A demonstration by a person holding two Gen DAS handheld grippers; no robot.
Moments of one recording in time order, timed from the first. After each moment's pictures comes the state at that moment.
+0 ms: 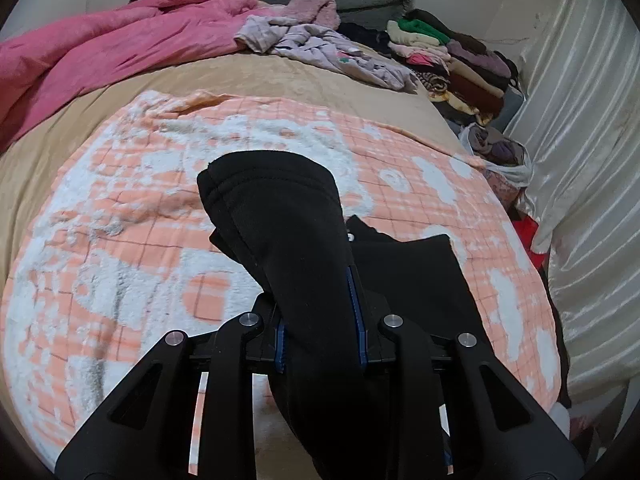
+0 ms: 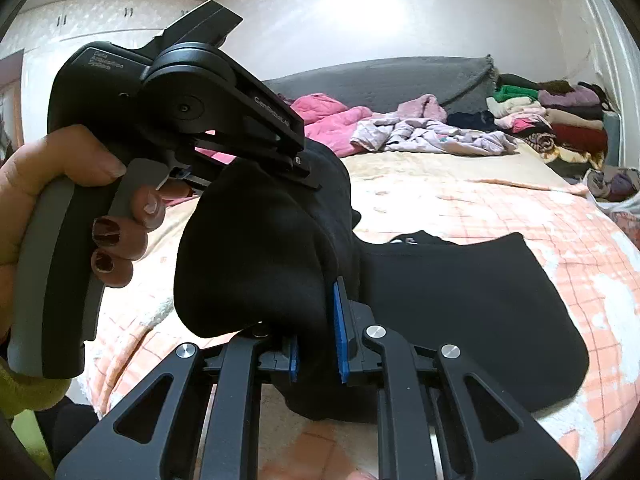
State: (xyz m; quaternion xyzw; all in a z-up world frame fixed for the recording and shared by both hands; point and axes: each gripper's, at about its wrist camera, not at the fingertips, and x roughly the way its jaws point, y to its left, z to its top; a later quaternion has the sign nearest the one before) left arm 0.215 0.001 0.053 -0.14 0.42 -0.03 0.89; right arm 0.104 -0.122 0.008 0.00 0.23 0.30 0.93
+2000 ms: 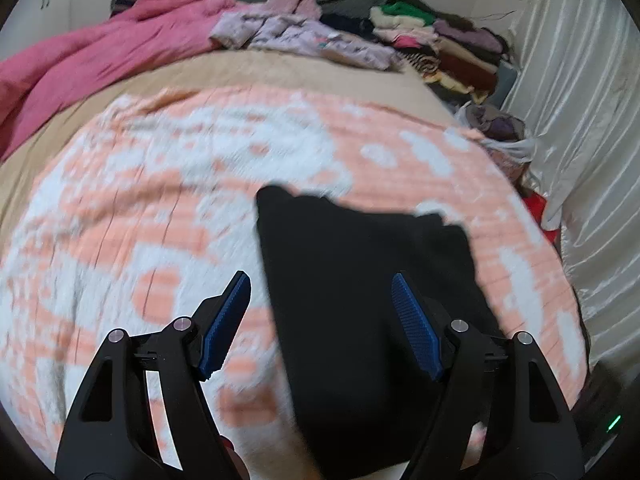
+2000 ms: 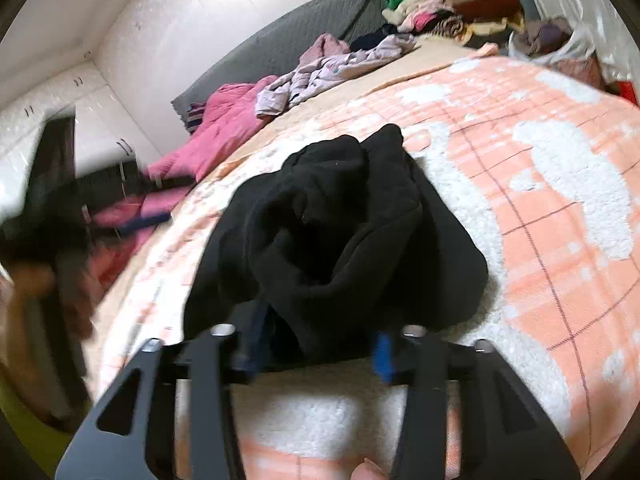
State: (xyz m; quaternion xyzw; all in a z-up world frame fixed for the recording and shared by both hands) left arm 0.225 -0.047 0.009 -0.10 0.43 -0.03 0.89; right arm 0.154 -0.254 -0.038 0.20 0.36 0.23 0.88
